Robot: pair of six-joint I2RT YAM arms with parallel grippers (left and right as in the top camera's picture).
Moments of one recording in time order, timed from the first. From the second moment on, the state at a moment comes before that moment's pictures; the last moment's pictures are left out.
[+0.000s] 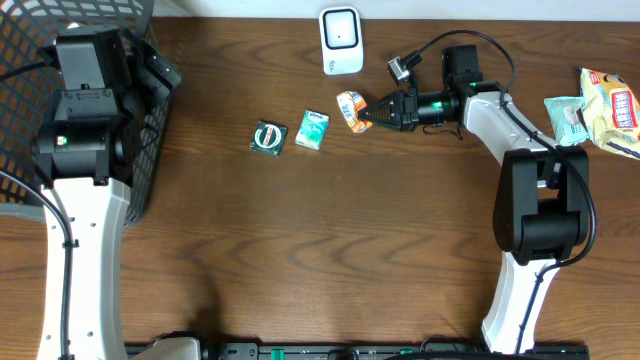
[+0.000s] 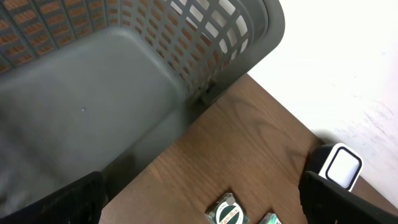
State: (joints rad) left arm 0.05 1.39 1.54 -0.85 -0.19 -0.65; right arm 0.10 2.17 1.55 -0.51 -1.44 0.17
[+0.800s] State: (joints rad) left arm 0.05 1.39 1.54 -0.85 -0.19 -0.65; right arm 0.11 2.17 1.55 -0.57 -1.28 0.19
